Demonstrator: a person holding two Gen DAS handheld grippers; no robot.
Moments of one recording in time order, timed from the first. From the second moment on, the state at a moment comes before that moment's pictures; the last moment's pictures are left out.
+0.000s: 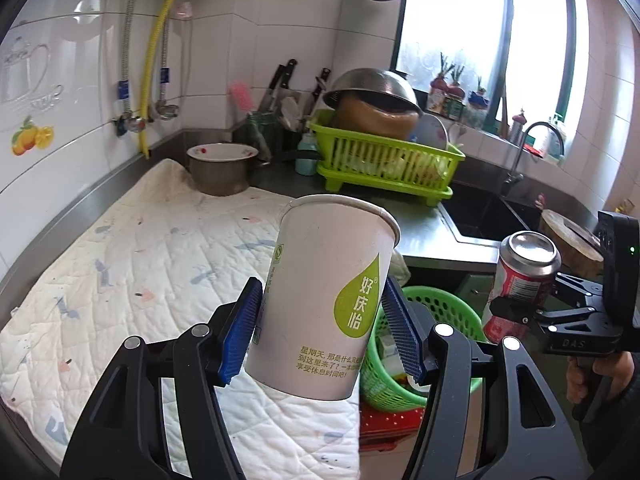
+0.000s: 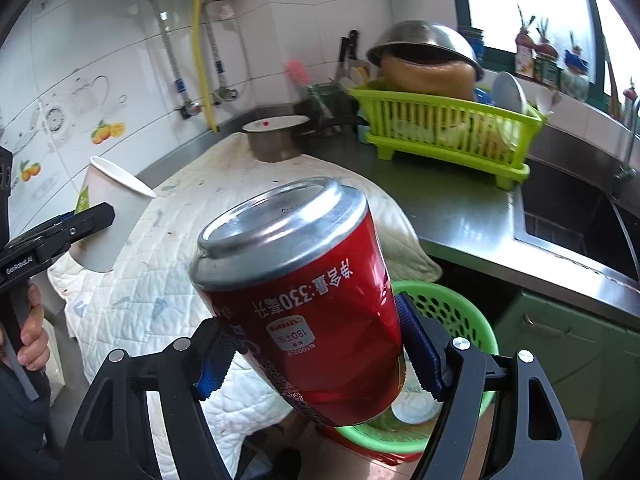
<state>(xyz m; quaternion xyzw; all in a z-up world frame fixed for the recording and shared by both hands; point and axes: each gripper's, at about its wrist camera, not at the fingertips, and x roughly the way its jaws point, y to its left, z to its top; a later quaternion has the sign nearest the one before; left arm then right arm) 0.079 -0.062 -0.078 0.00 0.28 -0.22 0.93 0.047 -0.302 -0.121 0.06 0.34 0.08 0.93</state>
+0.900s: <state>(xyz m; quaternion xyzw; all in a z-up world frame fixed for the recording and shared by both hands) 0.079 -0.122 -0.093 0.04 0.31 -0.28 0.91 0.064 -0.385 -0.201 0.10 0.41 -0.03 0.91</state>
